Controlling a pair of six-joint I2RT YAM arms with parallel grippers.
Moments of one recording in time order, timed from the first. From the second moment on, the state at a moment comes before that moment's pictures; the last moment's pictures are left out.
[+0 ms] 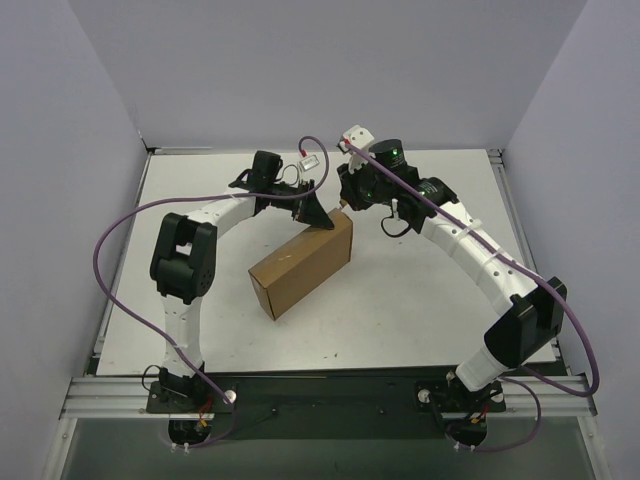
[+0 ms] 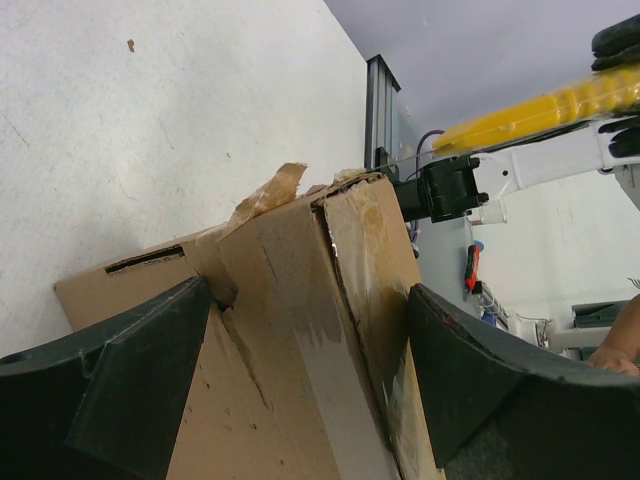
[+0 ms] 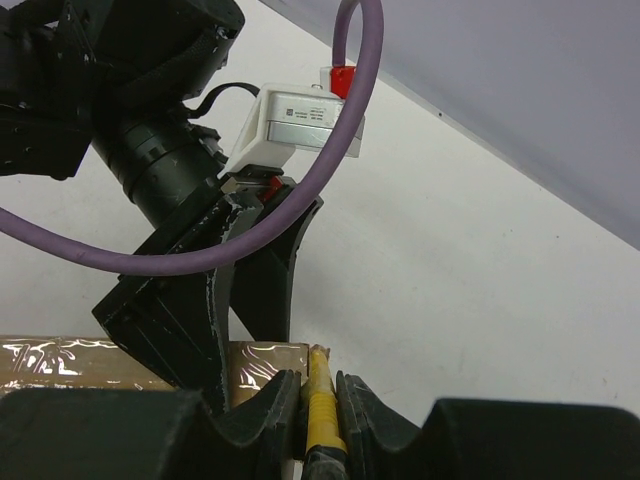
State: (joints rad) left arm -0.37 2.11 1.59 -0.20 1.26 -0.28; right arm 0.58 1.57 1.53 -0.50 -0.05 -0.13
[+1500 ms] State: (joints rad) left arm -0.37 2.11 1.59 -0.20 1.26 -0.30; right arm 0.56 1.59 1.53 -0.49 -0.12 -0.15
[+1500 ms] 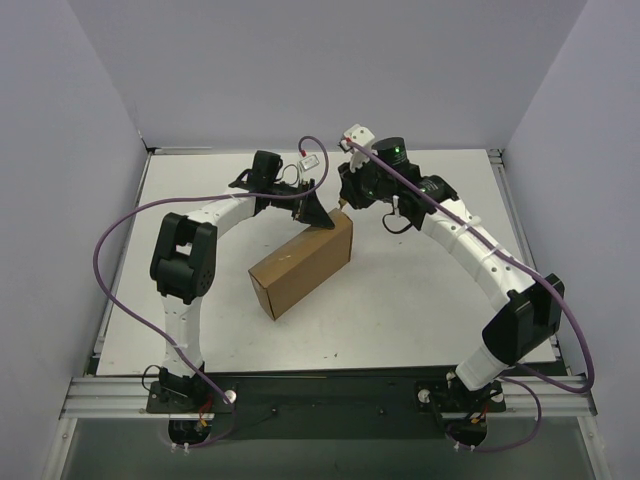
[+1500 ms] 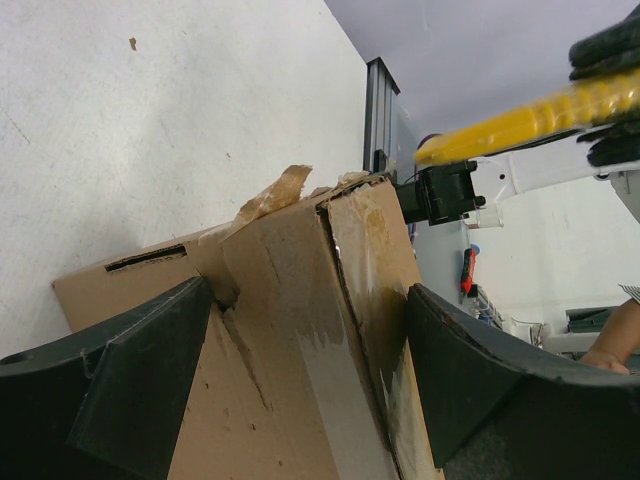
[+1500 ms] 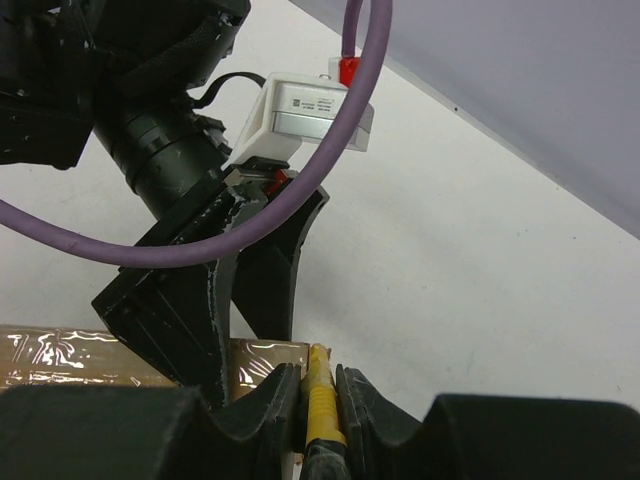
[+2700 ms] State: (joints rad) left arm -0.37 2.11 1.59 -0.20 1.26 -0.30; right arm 0.54 1.59 1.51 -0.47 -0.18 -0.17
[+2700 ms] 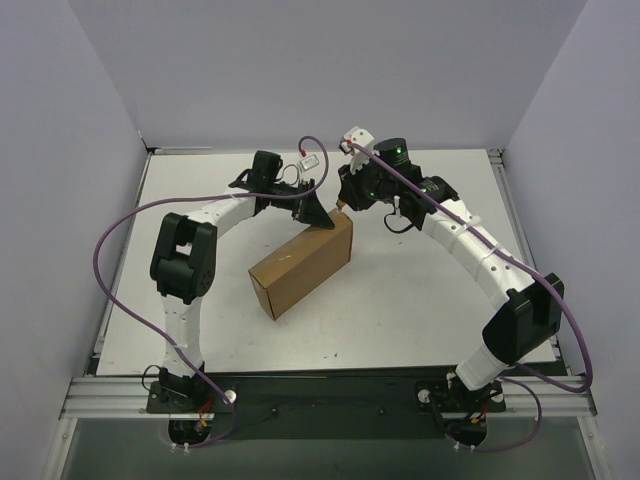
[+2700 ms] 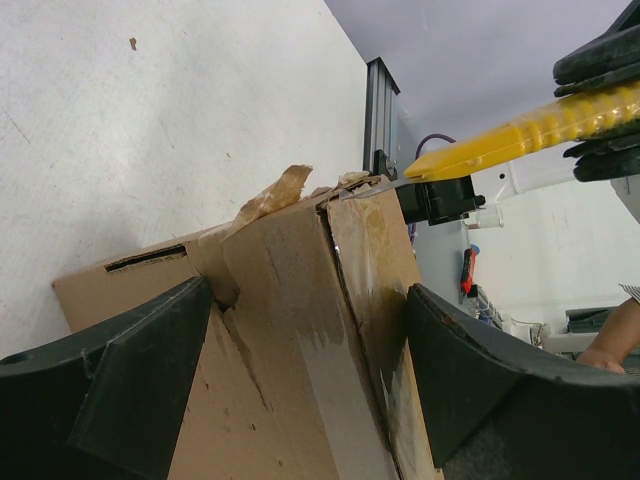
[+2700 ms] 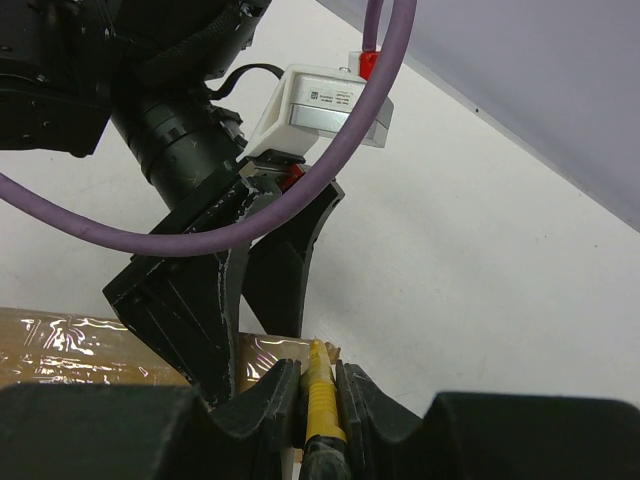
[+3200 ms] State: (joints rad) left arm -0.37 2.11 1.59 -0.20 1.26 -0.30; right arm 0.54 1.59 1.51 -0.46 -0.18 -0.17
